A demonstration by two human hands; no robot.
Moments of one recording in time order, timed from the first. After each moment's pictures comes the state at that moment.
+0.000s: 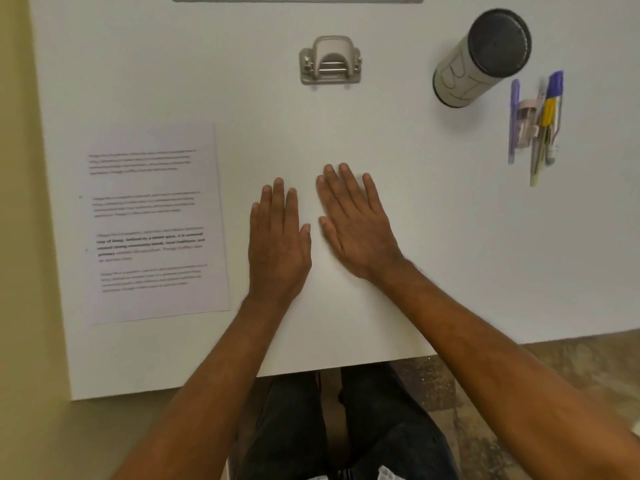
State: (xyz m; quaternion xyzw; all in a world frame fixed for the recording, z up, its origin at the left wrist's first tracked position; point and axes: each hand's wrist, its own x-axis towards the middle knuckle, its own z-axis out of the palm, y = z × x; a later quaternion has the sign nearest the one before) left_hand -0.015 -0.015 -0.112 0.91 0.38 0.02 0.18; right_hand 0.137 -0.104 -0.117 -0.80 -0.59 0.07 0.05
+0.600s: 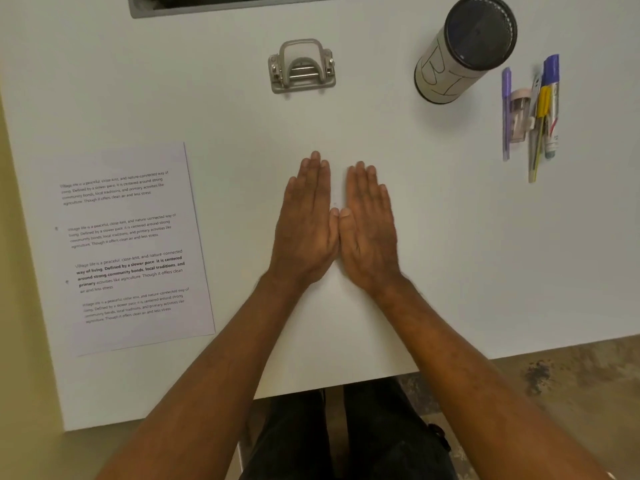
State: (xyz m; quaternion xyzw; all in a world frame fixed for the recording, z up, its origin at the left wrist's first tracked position) left_hand 0.065 -0.013 -0.114 0.93 0.27 0.05 0.24; right_hand 0.148 -0.113 -0.112 -0.87 -0.38 0.18 0.25
